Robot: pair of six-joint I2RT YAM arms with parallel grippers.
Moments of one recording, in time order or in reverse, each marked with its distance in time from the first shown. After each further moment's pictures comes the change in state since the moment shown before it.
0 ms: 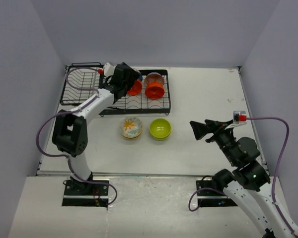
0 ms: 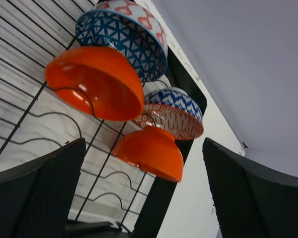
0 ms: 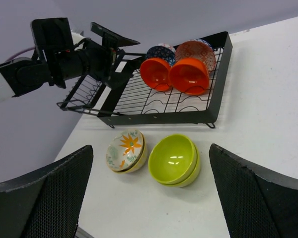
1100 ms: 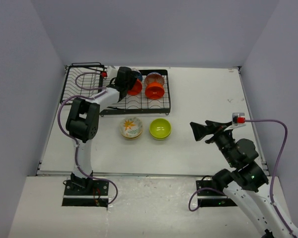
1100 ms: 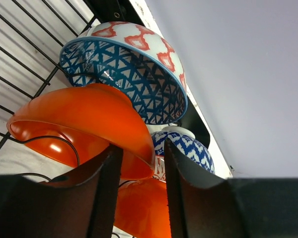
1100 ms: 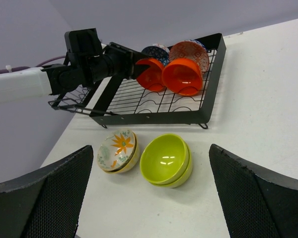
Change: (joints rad) left arm 0.074 0.304 0.092 0.265 0.048 -0.087; right arm 0.000 -0.034 -0.050 0.020 0.020 -0.037
